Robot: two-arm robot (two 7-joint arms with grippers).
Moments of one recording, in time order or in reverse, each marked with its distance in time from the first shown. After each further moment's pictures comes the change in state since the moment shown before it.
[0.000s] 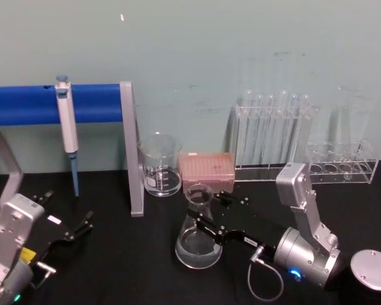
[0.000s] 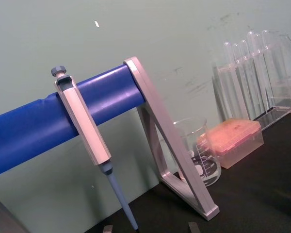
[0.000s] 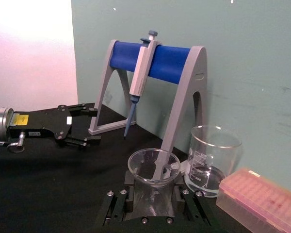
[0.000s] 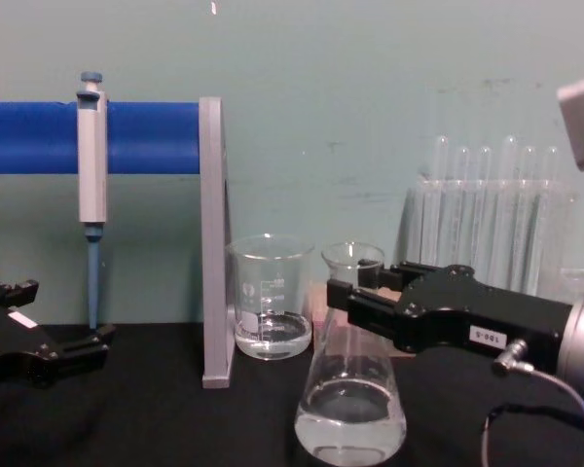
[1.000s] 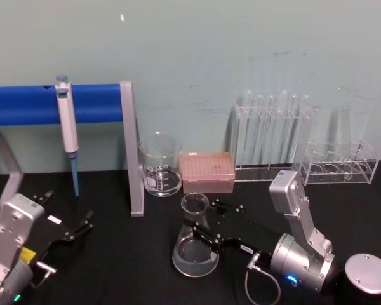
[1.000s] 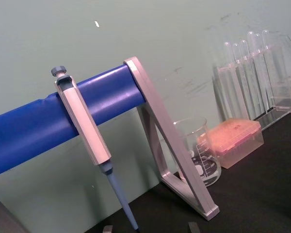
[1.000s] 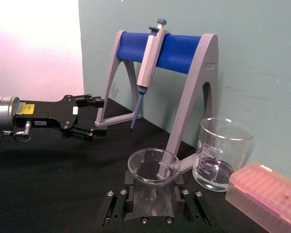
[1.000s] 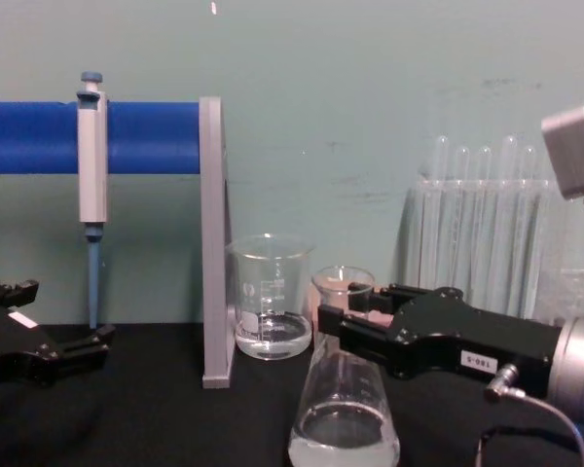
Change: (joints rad) left arm 0.000 0.000 0.000 0.000 0.000 0.000 0.000; right arm 0.018 -0.008 -0.024 0.057 -0.002 -0.027 0.026
